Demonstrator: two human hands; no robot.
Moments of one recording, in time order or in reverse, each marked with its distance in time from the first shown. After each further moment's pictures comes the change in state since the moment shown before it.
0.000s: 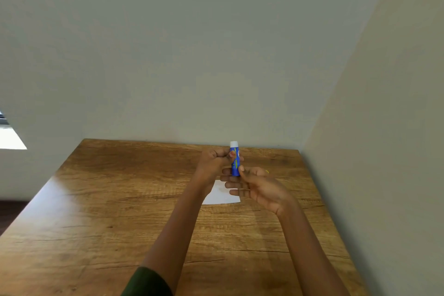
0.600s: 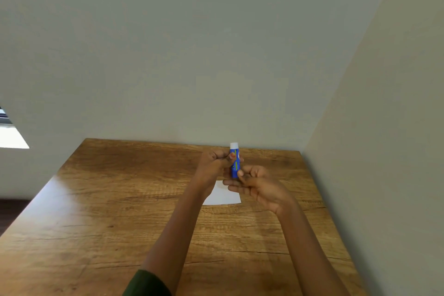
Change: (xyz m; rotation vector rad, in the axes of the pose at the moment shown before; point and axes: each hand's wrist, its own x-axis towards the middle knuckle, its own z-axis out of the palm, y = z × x) left_hand -0.003 -0.001 -0.003 -0.035 -0.011 0.039; right_hand 0.002 -0.002 0.001 0.026 -0.014 -0.049
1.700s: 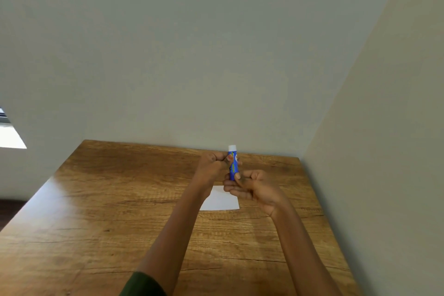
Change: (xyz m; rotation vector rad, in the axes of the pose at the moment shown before) left_hand 0.006 0.006 0.003 0.074 0.075 -0.037; right_hand 0.002 -0.007 0.006 -0.037 0.088 0.033
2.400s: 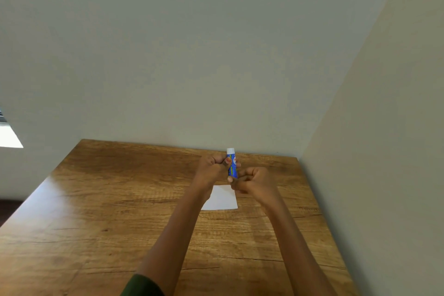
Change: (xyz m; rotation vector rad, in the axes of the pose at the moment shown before) left_hand -0.004 -0.004 0.002 -0.009 0.029 -0.011; right_hand 0.003 0.005 0.003 -0.357 0.253 -0.149
